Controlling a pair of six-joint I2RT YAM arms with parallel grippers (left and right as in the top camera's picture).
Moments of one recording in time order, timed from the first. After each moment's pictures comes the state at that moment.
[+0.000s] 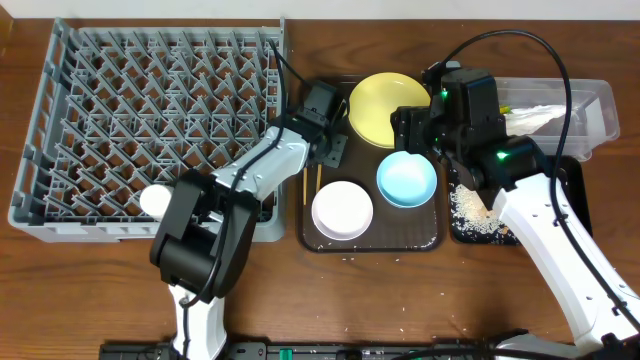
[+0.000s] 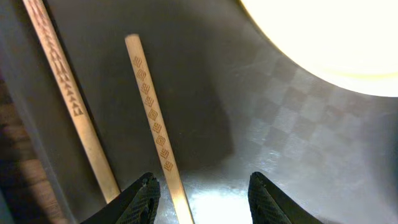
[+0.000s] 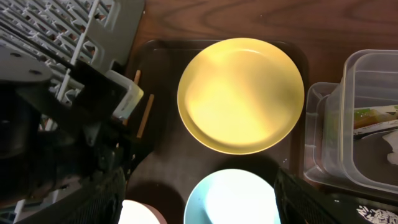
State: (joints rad) left arm -0.47 2.03 1.36 -0.47 0.03 -0.14; right arm 0.35 1.45 1.23 -0.55 -0.06 0.30
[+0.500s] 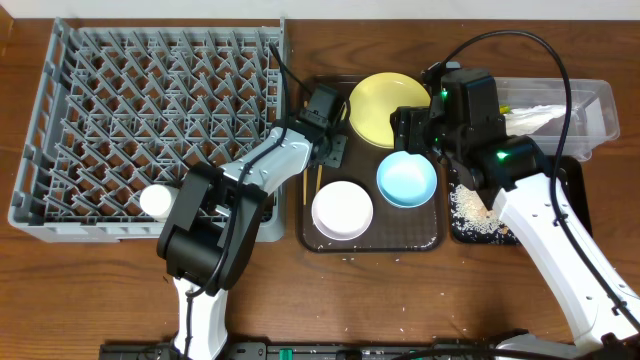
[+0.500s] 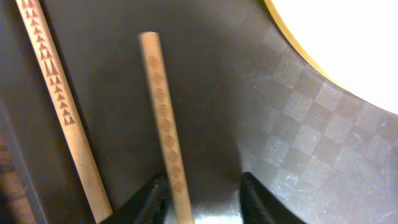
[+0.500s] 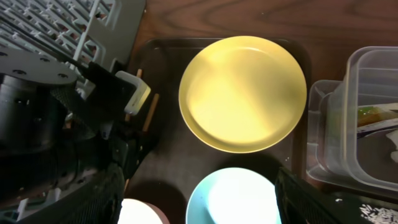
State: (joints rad) left arm -0.47 2.07 1.36 -0.42 0.02 -0.19; right arm 0.35 1.45 1.23 -0.55 -0.06 0.31
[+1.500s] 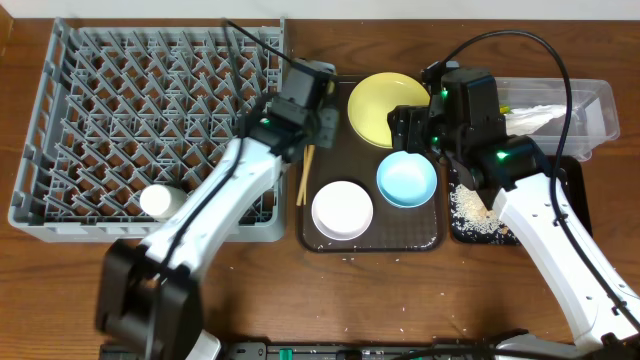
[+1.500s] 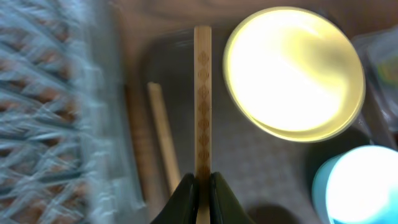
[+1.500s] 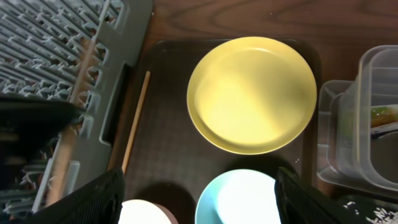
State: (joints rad) left arm -0.46 1.69 1.36 -0.55 -0.08 -0.21; right arm 0.35 1.45 1.23 -0.54 -0.09 0.33
